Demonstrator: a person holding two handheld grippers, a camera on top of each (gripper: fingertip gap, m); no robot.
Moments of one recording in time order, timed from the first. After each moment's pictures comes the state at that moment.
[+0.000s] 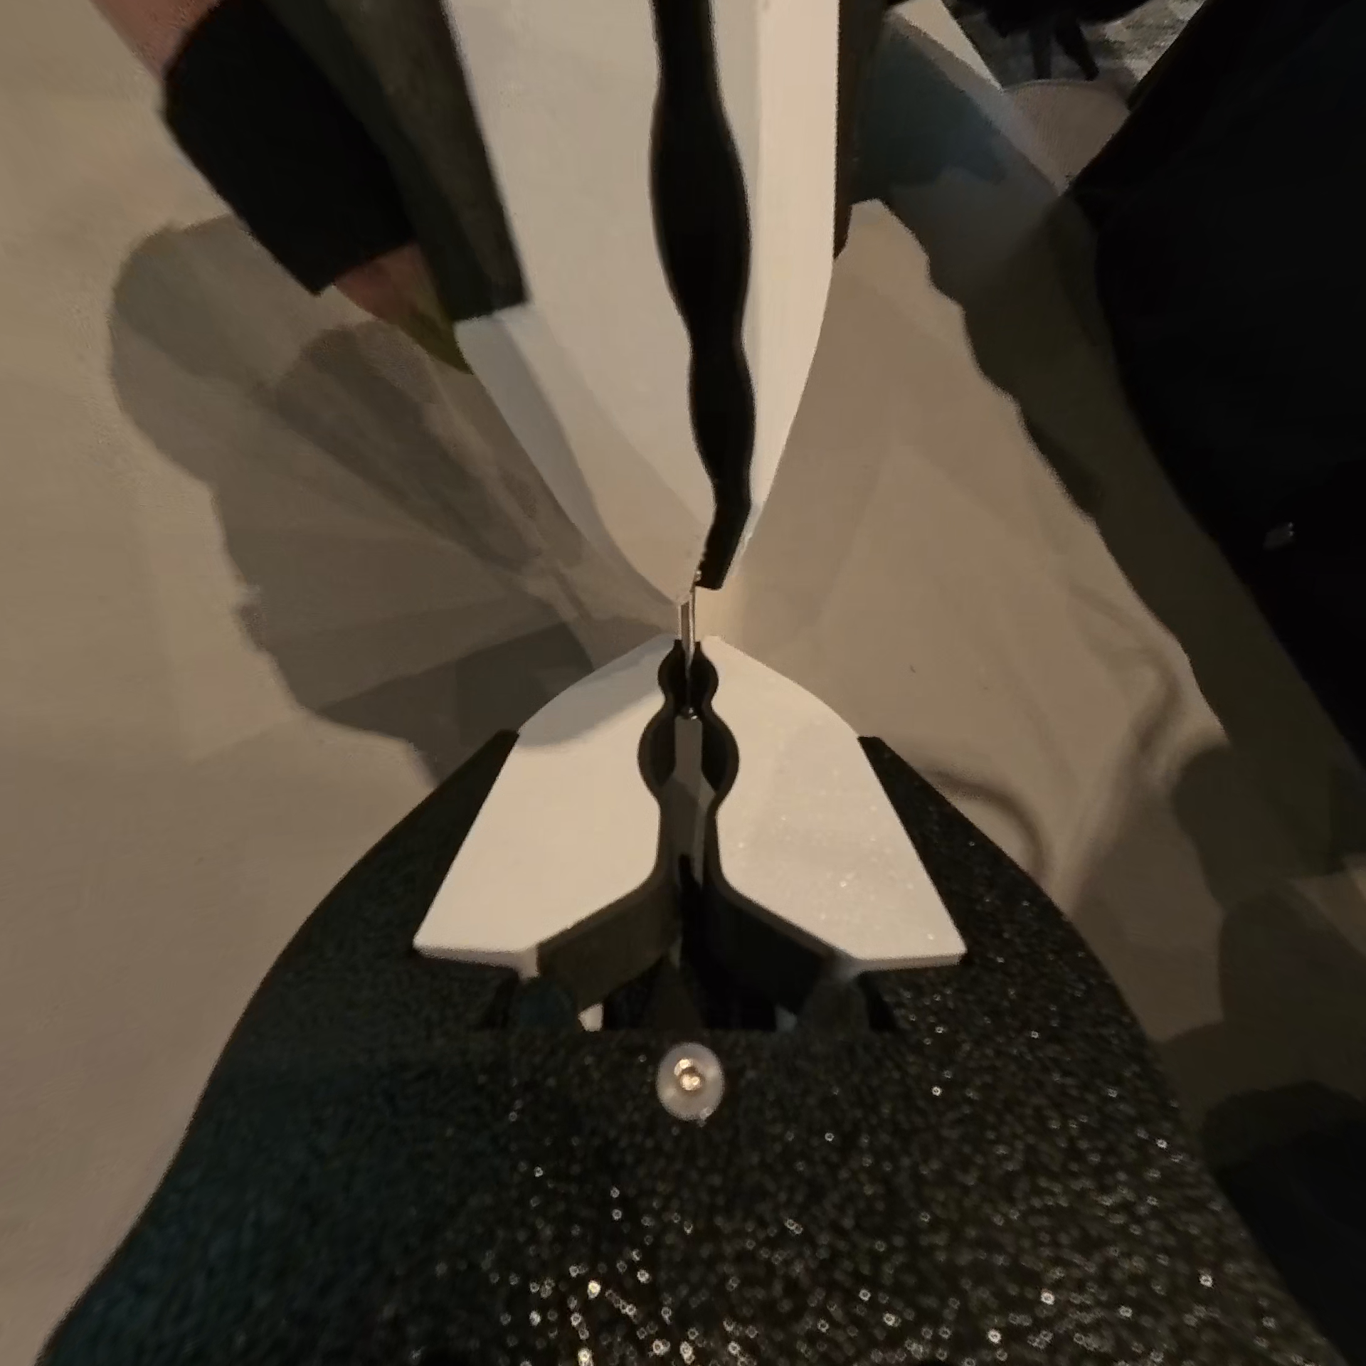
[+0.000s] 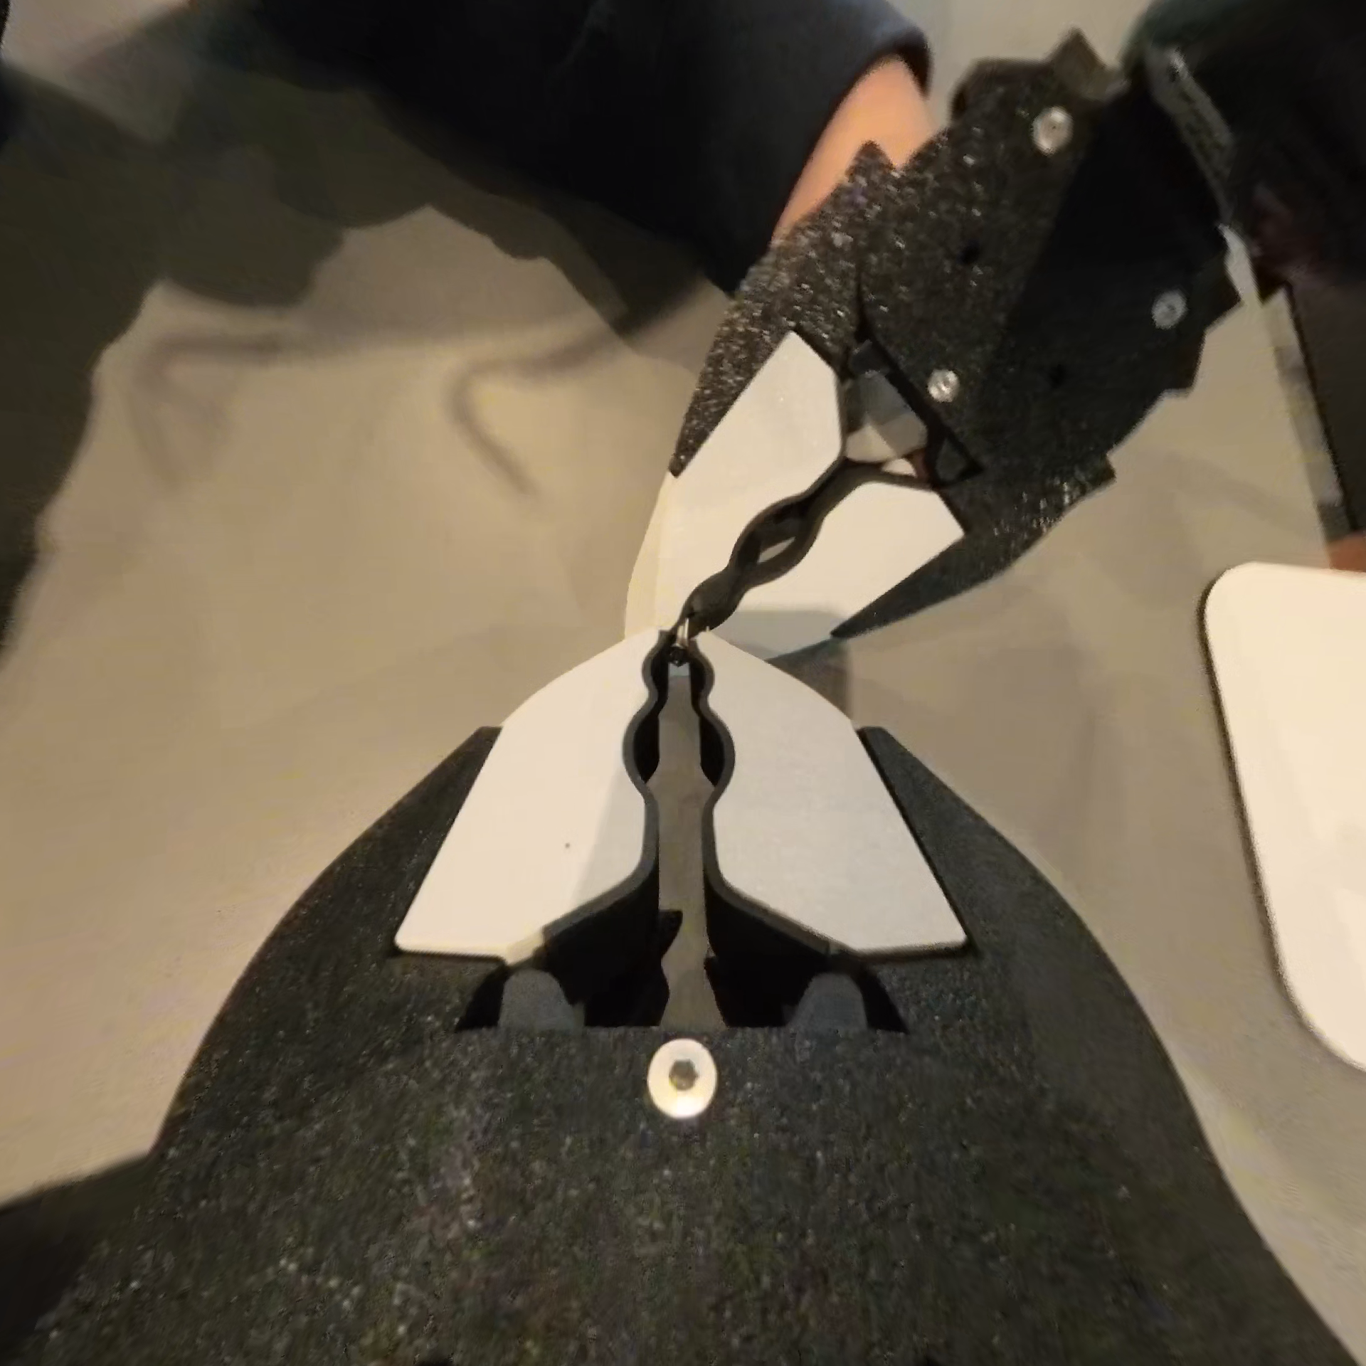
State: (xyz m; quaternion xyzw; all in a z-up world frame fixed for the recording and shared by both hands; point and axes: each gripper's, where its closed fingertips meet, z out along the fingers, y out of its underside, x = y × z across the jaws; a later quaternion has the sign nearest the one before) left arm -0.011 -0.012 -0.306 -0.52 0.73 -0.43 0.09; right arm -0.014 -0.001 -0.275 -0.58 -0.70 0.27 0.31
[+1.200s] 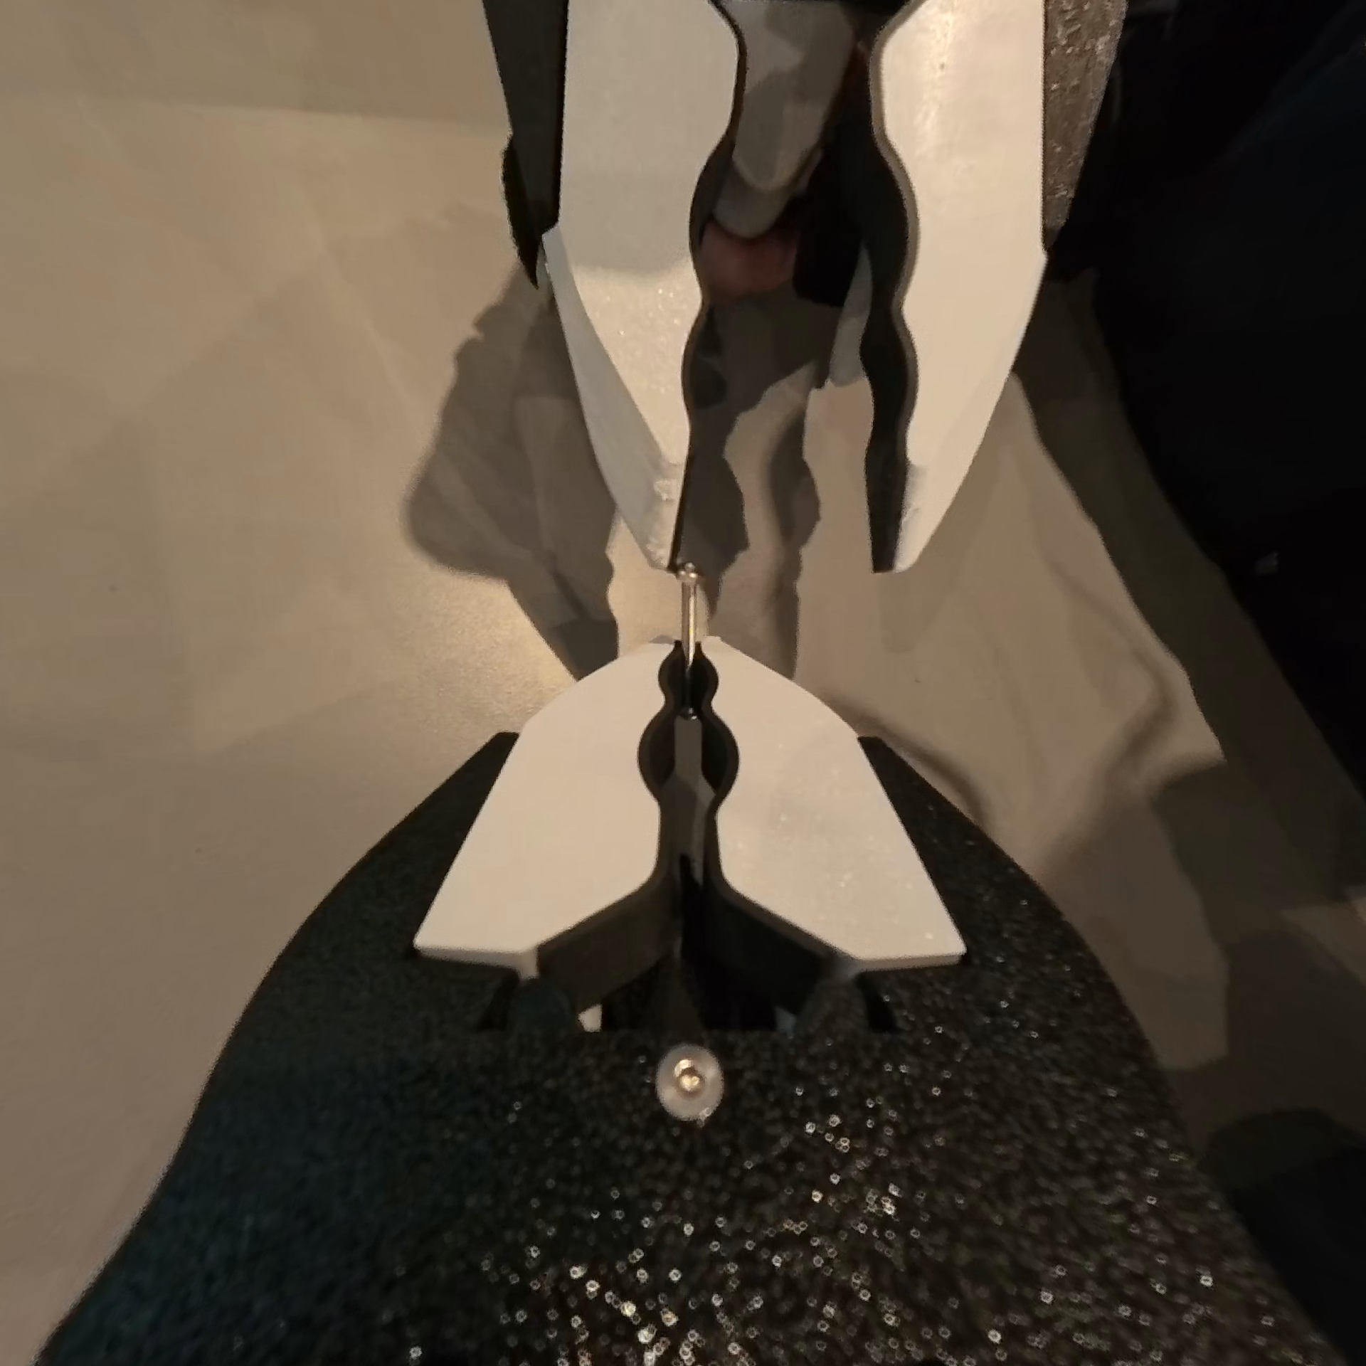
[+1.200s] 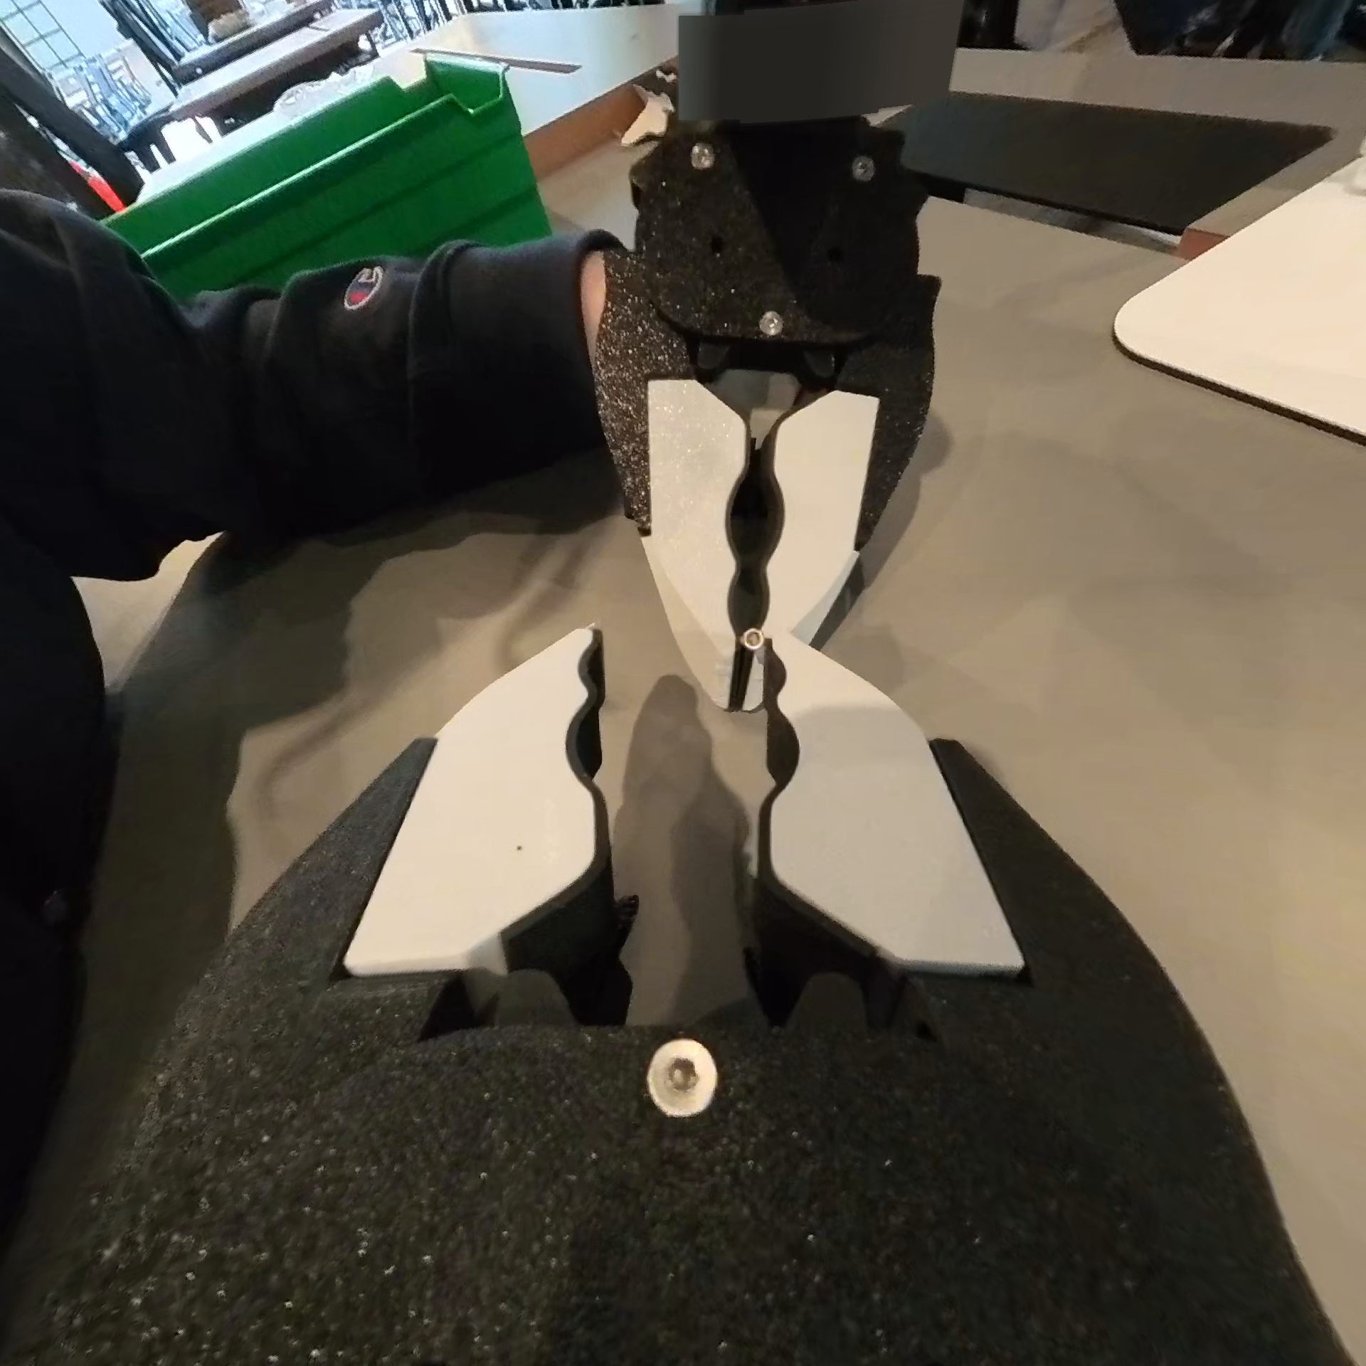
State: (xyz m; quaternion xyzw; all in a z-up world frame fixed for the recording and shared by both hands) left arm -0.010 -0.011 -0.306 -0.53 0.72 -0.43 0.10; right arm -0.017 -0.015 -0.267 -0.74 -0.39 0.38 0.40
